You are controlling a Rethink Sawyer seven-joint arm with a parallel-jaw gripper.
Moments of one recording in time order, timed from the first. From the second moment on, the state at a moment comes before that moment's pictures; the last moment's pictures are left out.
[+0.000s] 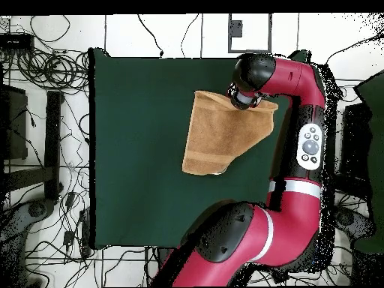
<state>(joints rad) -0.41 -0.08 0.40 0.51 -0.54 1.34 1.94</state>
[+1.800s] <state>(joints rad) -0.48 -0.08 0.44 0.58 -0.35 1.27 1.94</state>
